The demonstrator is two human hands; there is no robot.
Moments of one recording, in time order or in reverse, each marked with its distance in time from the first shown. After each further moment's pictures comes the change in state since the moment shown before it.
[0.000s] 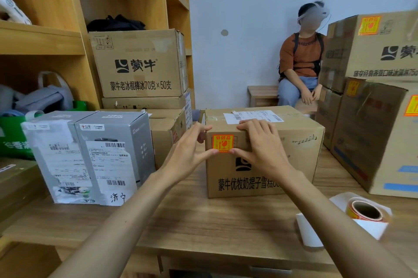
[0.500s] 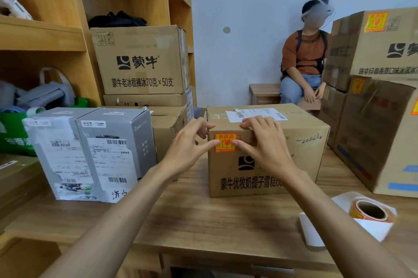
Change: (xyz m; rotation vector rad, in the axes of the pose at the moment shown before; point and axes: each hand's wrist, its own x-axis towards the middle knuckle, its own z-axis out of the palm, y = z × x) left_hand 0.006 0.003 -0.007 -0.145 0.038 -0.022; right_hand 0.003 -0.004 -0.001 0.110 0.042 0.076
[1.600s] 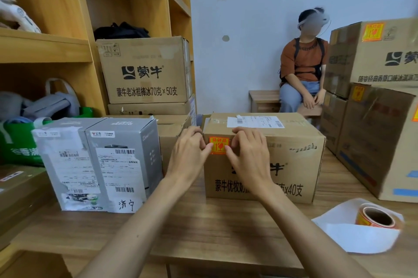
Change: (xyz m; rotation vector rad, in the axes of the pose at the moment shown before) left_hand -0.004 0.011 -0.004 0.409 0.198 -0.028; right_hand 0.001 -0.061 0.025 0.018 0.182 0.102
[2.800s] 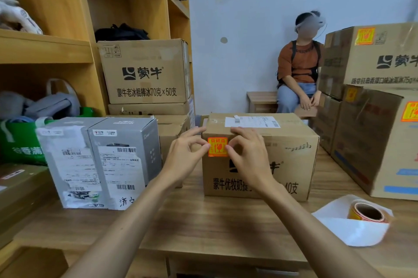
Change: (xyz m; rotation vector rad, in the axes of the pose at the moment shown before) left_hand -0.005 -0.006 -0.016 -0.455 -0.132 -0.106; right_hand -0.003 0.002 -0.014 0.225 -0.126 0.054
